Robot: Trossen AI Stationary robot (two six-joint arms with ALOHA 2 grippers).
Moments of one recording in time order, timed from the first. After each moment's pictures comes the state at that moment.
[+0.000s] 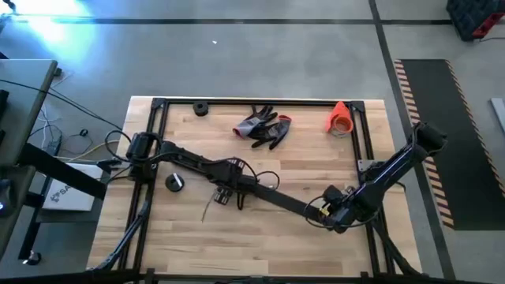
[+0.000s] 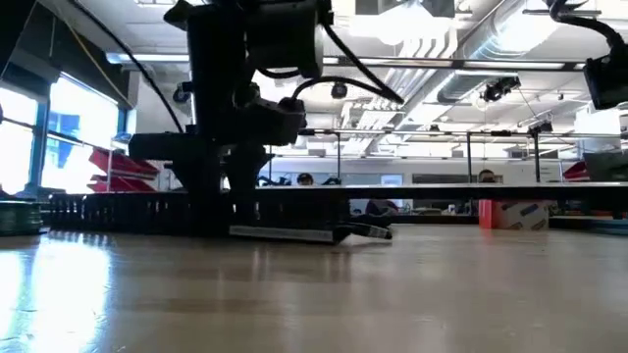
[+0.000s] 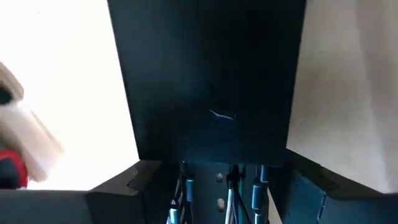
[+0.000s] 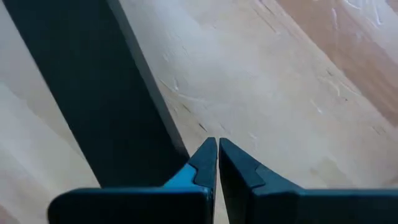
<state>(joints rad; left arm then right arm) -0.17 1.96 1.33 -0.88 -0.26 0.26 0.75 1.36 0.73 -0.84 0.15 1.54</state>
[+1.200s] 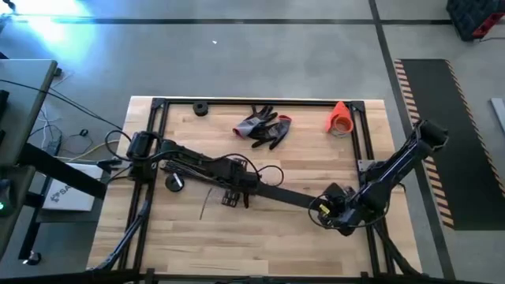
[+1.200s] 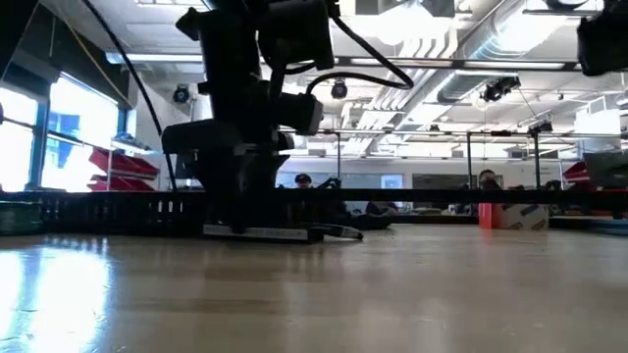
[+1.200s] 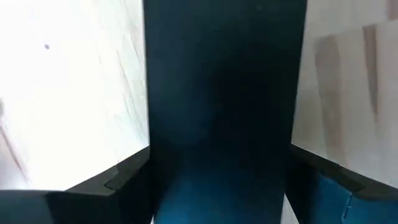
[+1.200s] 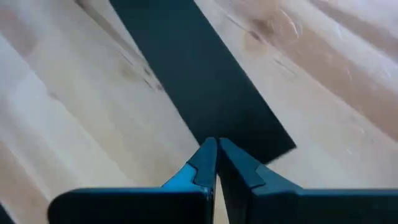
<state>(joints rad) -0.14 1.96 1.33 -0.79 -0.20 0.12 0.79 1.30 0.75 -0.79 0.37 1.61</state>
